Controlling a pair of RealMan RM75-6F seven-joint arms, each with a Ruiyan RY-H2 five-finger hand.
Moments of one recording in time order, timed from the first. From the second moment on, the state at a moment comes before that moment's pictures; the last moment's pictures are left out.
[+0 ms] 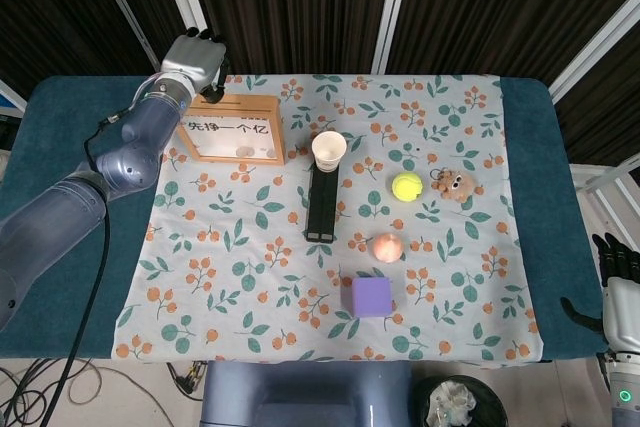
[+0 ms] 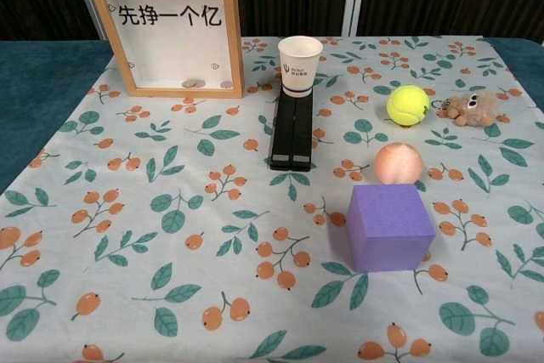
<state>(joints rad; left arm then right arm) -1.58 -1.26 0.12 -0.92 -0.02 0.24 0.64 0.04 -1.10 0.14 -1.77 -1.22 1.46 -0.13</state>
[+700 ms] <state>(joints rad) -1.54 -1.36 0.15 -0.77 0.22 0.16 0.39 0.03 -1.10 0.15 -1.77 -1.22 1.47 -0.13</state>
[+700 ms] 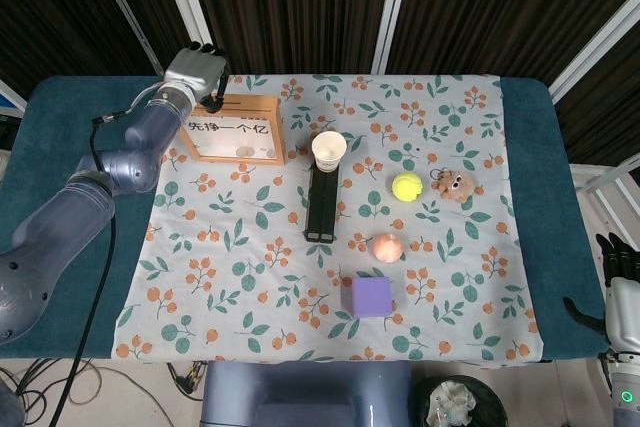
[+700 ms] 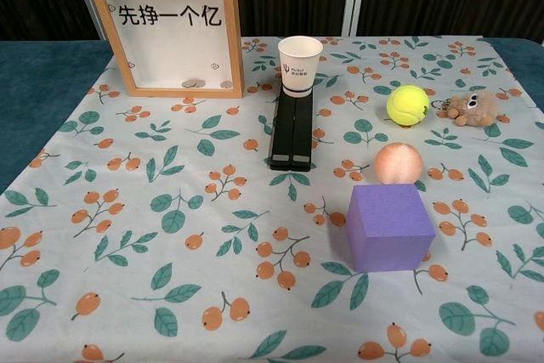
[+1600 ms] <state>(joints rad) -1.53 -1.41 0.17 -0.69 0.46 0.12 0.13 0.03 -1.09 0.15 -1.77 -1.22 1.47 -0.13</state>
